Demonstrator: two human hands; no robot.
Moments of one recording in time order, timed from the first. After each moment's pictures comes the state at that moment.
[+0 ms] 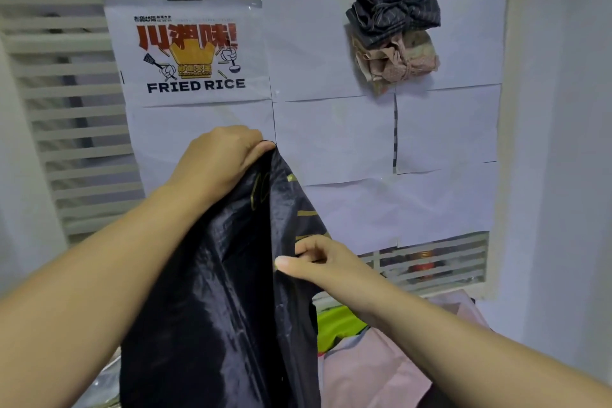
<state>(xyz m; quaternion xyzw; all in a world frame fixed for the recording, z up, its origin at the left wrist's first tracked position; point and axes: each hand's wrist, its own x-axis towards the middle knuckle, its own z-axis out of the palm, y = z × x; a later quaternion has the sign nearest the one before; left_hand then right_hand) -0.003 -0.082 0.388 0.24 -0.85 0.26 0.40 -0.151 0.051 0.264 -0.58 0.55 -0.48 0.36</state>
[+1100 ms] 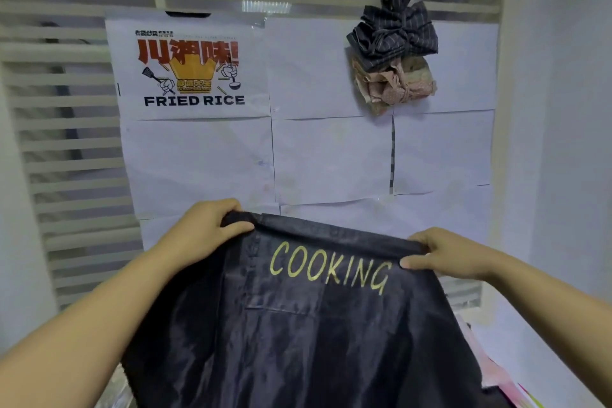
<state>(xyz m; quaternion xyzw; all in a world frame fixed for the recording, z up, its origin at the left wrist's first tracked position) 0.022 -0.129 0.322 0.32 -0.88 -0.02 0.35 -0.330 0.046 0.287 -0.65 0.69 -0.28 0.15</state>
